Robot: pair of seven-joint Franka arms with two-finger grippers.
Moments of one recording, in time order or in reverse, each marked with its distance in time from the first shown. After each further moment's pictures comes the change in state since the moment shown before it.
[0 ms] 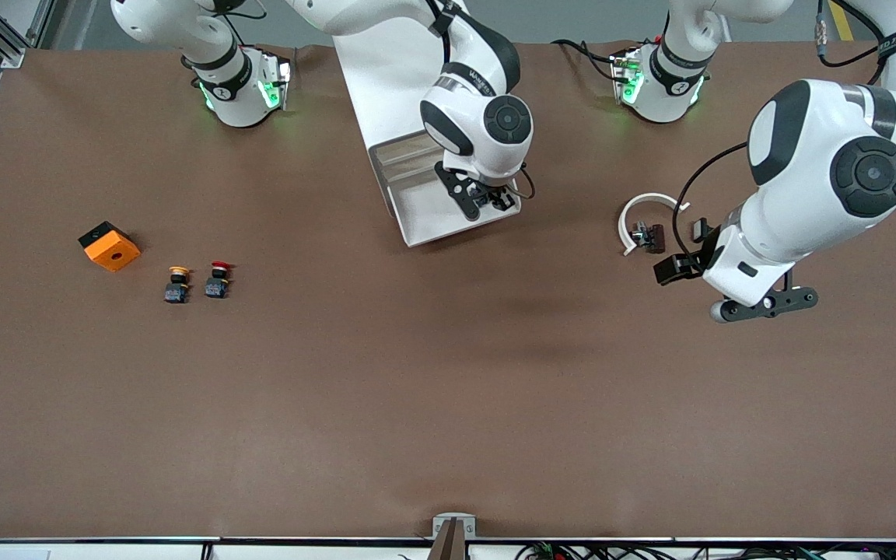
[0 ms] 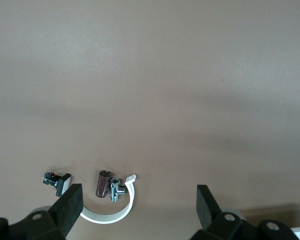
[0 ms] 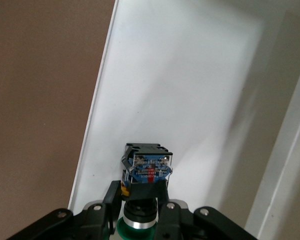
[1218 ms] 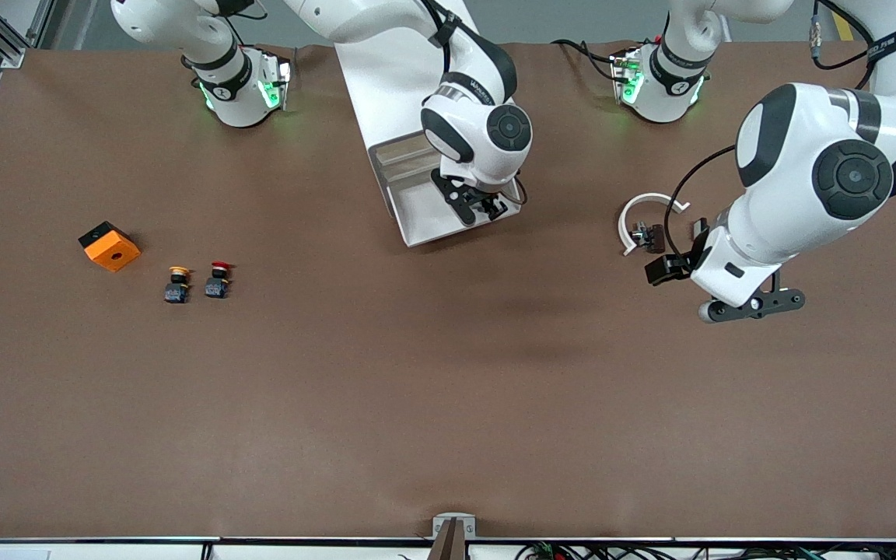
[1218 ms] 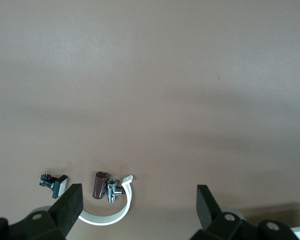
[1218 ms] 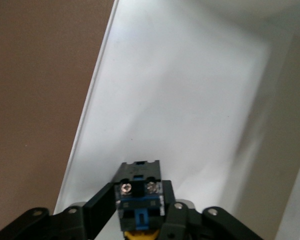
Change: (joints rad) left arm -0.015 0.006 -0.001 -0.004 0.000 0.011 0.000; right arm 0.004 0.020 0.000 -0.028 -0.058 0.003 -0.017
